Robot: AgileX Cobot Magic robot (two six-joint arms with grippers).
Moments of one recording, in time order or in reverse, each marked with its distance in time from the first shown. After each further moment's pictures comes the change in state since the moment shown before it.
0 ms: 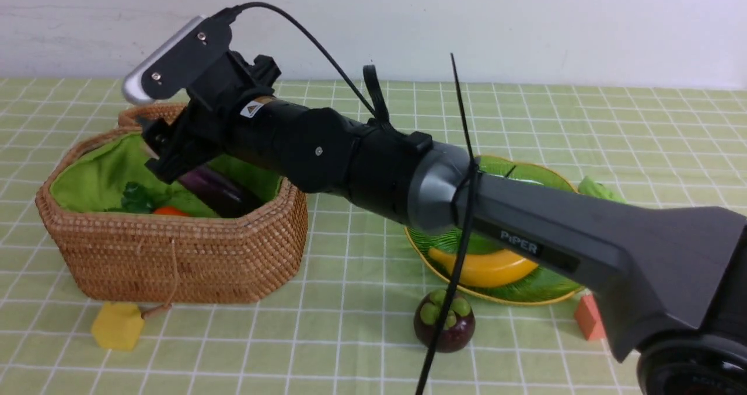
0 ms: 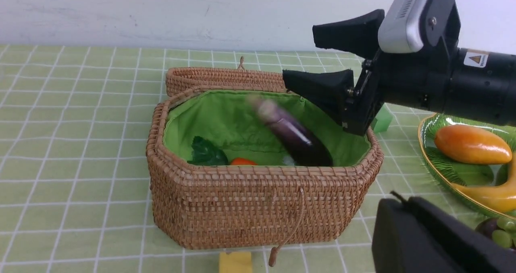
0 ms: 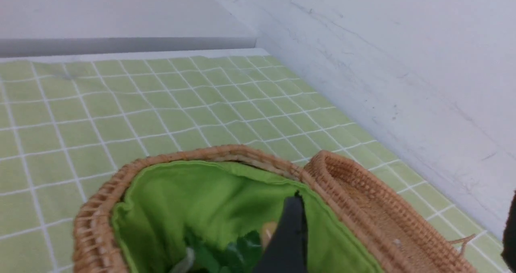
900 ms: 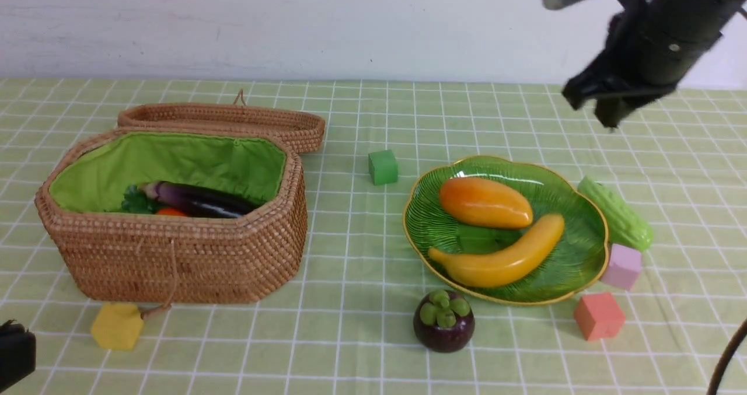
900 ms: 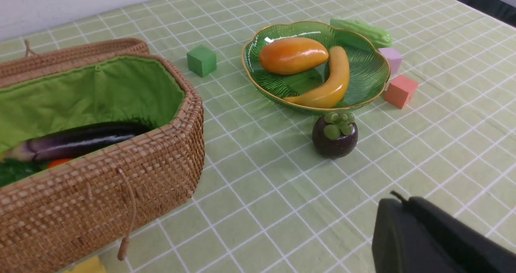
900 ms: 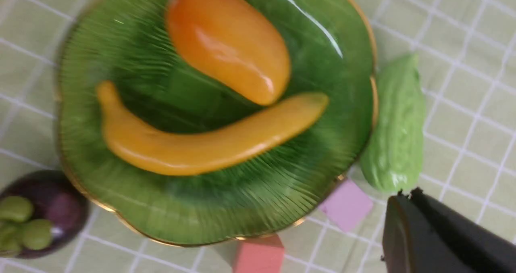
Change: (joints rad) right arm -0.644 -0.423 0.180 -0.808 1.219 0.878; left arm 0.000 0.000 0.000 -0.569 -0.093 0.604
